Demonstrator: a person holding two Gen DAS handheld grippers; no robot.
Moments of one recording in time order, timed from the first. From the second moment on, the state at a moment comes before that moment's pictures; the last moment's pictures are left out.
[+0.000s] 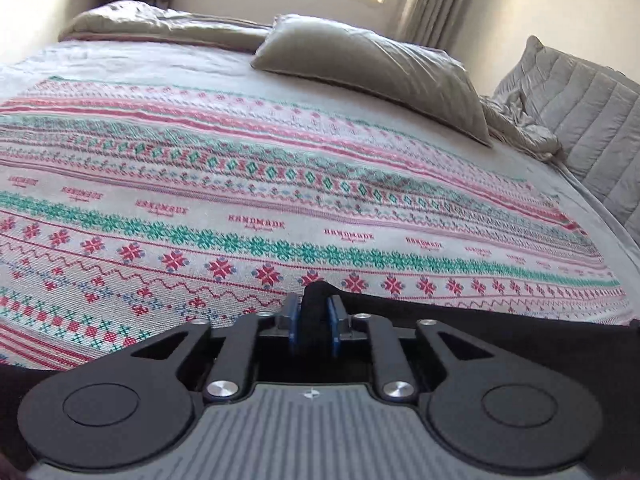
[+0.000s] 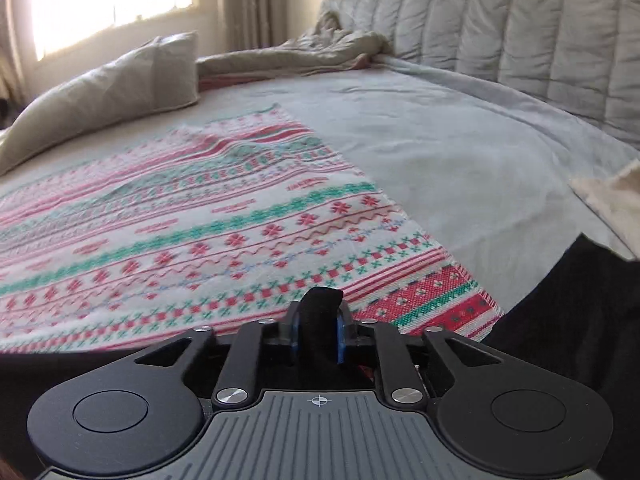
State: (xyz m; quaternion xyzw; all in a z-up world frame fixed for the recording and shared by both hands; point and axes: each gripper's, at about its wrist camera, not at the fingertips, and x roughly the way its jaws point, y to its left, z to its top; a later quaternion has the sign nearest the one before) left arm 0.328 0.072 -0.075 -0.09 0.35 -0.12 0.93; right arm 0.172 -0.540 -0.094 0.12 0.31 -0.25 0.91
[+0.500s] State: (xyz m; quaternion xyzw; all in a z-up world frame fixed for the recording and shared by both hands) left arm 0.194 -0.010 -0.034 0.05 0.32 -0.27 0.91; right arm 0.138 -0.348 -0.023 -0.03 0.33 0.03 0.94
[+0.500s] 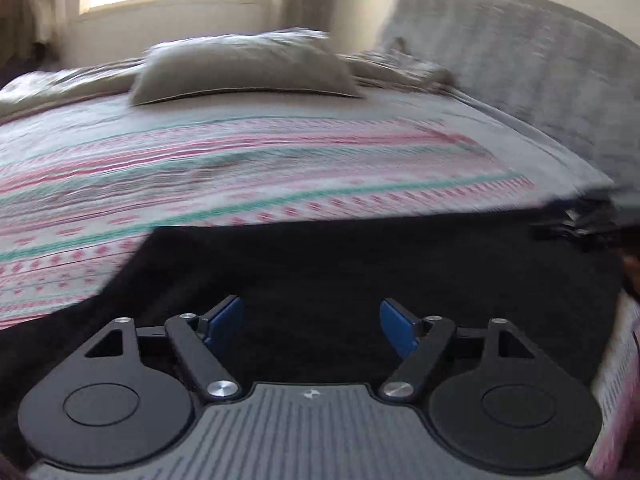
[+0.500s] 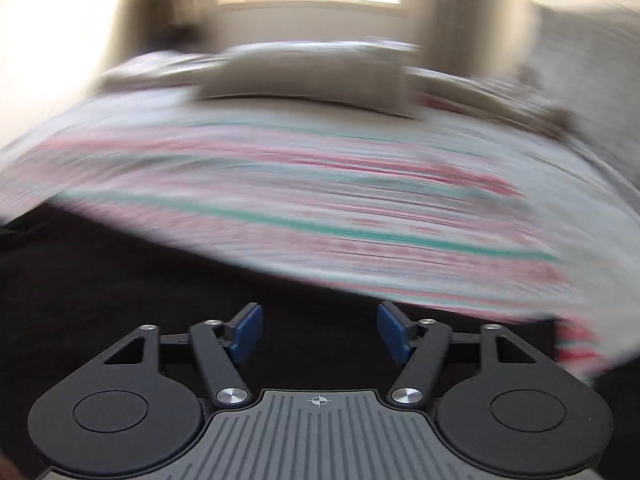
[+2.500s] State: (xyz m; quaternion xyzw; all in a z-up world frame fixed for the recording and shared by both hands) left arm 0.149 0.014 -0.065 -0.10 0.39 -0.25 0.88; right arm -0.083 -0.491 -0.099 0.45 0.06 -0.30 0.84
